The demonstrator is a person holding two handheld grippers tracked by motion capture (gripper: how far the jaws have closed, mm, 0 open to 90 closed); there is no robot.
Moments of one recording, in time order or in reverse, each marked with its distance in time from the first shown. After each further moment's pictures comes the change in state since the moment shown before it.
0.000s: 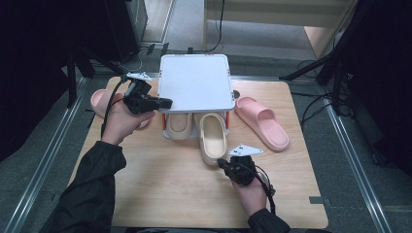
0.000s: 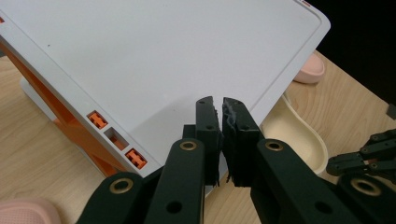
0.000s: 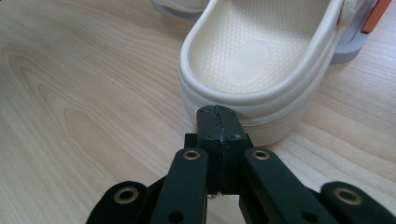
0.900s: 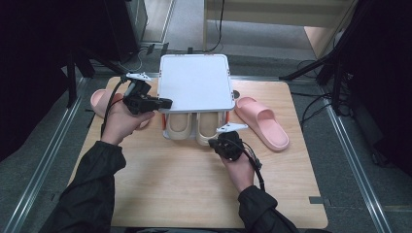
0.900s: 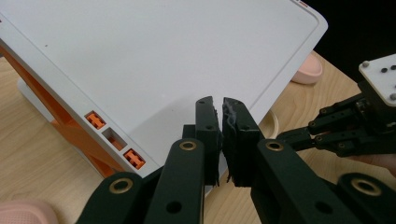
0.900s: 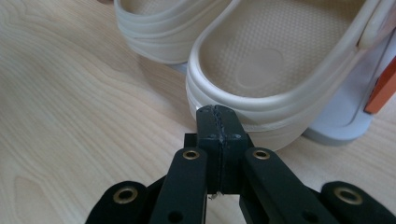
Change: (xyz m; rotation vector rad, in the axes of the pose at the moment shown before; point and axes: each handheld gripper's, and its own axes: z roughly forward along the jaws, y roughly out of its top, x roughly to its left) left arm 0.000 -0.001 0.000 -0.005 -0.004 0.002; right arm -0.018 0.055 0.047 0.022 -0.010 -0.037
